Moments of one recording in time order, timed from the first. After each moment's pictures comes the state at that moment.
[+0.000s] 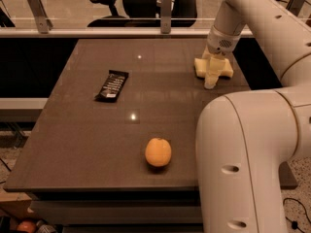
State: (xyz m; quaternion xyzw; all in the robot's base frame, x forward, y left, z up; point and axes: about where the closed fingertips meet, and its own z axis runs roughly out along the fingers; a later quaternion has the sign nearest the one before) arm 0.694 -0.188 0.807 -0.66 0.75 0.07 0.07
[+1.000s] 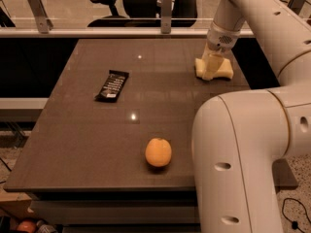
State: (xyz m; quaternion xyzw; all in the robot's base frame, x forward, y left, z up) arm 0.694 -0.188 0.821 -0.66 0.75 0.07 0.07
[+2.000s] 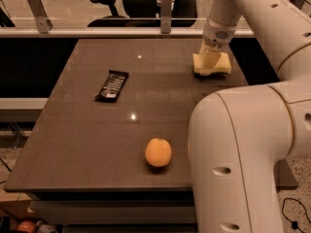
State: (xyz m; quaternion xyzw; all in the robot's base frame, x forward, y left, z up) arm 0.698 -0.176 0.838 -0.66 0.74 0.04 0.08
